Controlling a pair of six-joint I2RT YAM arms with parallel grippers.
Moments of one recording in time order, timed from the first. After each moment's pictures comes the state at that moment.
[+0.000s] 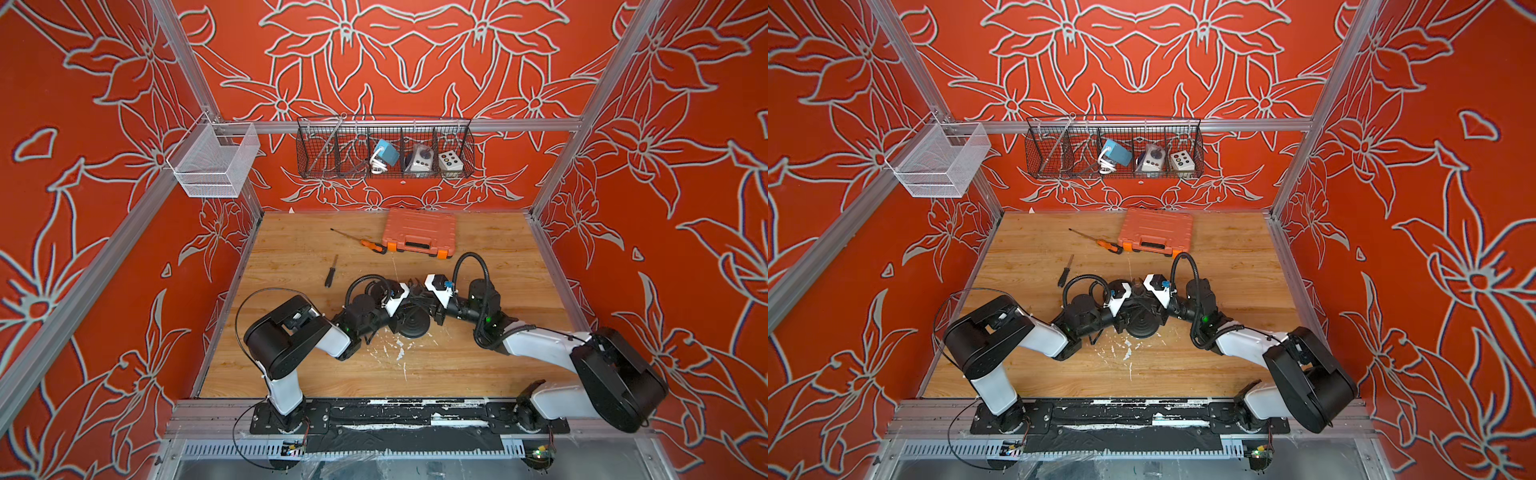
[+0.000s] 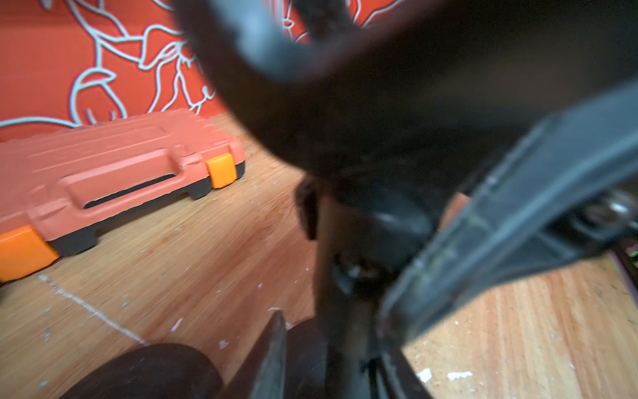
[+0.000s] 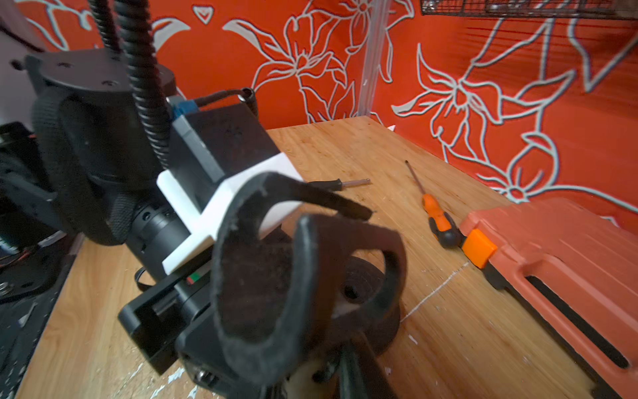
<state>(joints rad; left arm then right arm) -0.68 1.75 0.46 1.12 0.31 0.02 0.64 1.35 0.44 0.72 -0.48 -0.16</state>
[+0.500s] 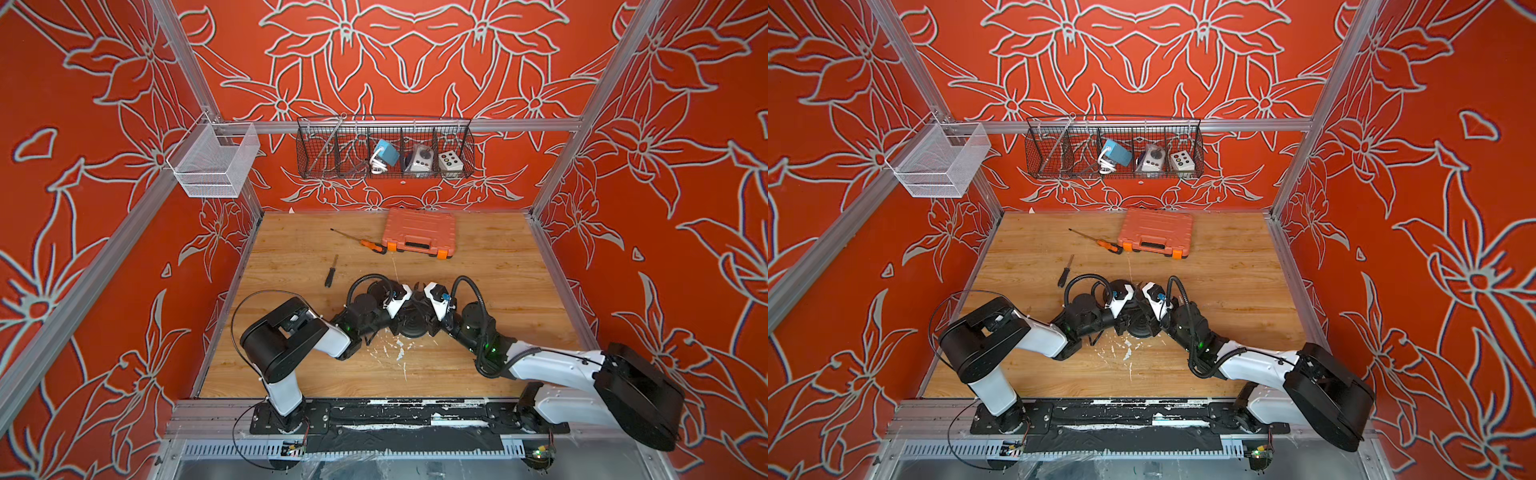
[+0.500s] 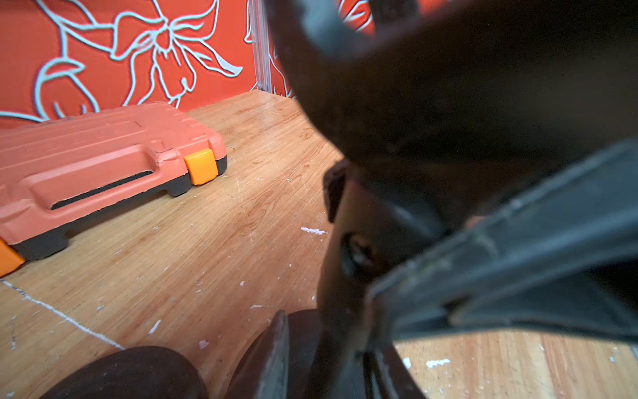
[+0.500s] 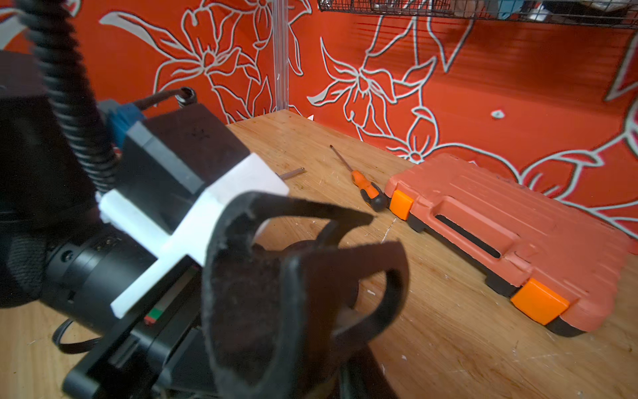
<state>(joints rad) -0.68 1.73 0.48 1.06 0.36 0.02 0.89 1.24 0.35 0.71 0.10 -0.04</state>
